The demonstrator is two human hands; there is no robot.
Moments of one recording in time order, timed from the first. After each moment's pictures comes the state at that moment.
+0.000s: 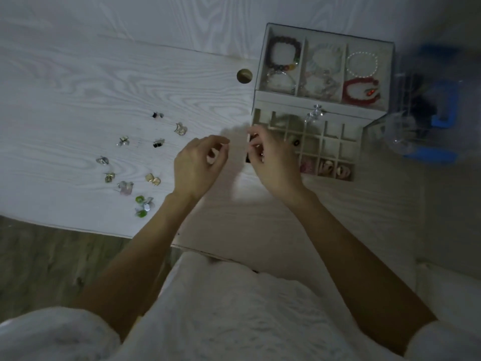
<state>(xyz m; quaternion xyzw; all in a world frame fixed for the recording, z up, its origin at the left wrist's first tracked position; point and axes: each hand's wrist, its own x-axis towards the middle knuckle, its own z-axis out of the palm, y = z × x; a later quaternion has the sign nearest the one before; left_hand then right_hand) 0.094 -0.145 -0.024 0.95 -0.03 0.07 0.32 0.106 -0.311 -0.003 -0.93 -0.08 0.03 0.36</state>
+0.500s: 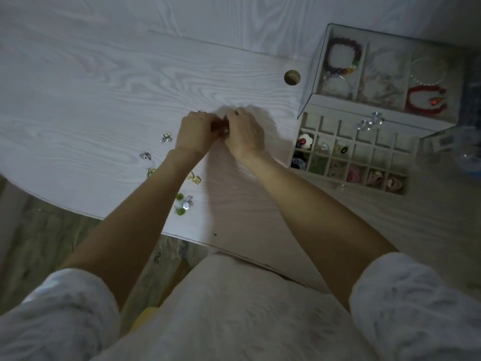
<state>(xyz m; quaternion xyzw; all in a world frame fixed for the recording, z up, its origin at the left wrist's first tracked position) 0.165 -0.048 -0.039 0.98 0.01 -0.09 0.20 0.175 -0.163 -0.056 -0.96 -0.11 0.10 0.23</state>
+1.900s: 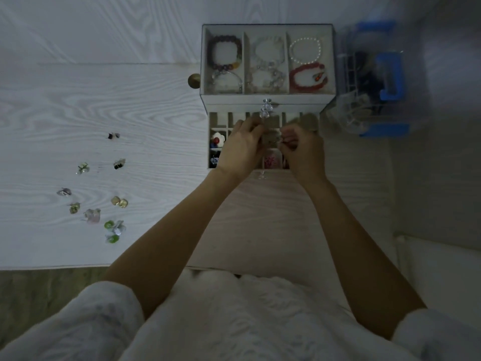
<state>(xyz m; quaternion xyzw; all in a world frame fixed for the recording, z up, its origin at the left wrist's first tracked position) 0.145 -0.277 -0.041 0.93 -0.25 -0.04 0.26 0.111 -0.421 -0.039 -0.90 0.13 -0.01 0.42</state>
